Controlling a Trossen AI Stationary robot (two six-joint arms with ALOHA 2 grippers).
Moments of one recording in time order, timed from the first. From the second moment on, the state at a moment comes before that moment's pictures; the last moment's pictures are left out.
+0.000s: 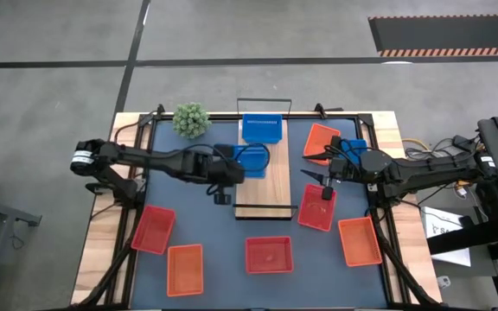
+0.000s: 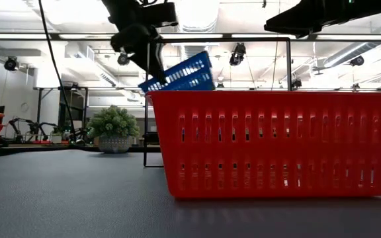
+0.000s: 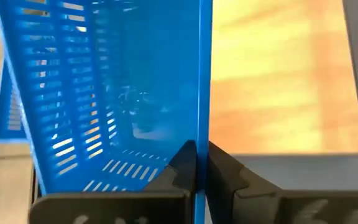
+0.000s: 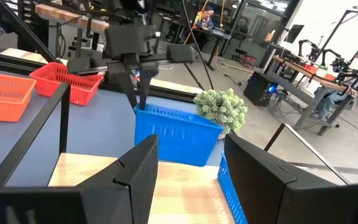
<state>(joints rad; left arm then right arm) -0.02 1.54 1.25 -0.67 -0.31 0.20 0.04 0.78 0.50 0.16 0.24 -0.28</state>
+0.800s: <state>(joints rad) 0.01 1.56 1.05 -0.25 -0.29 0.20 0.04 0.78 0.50 0.16 0.24 -0.28</state>
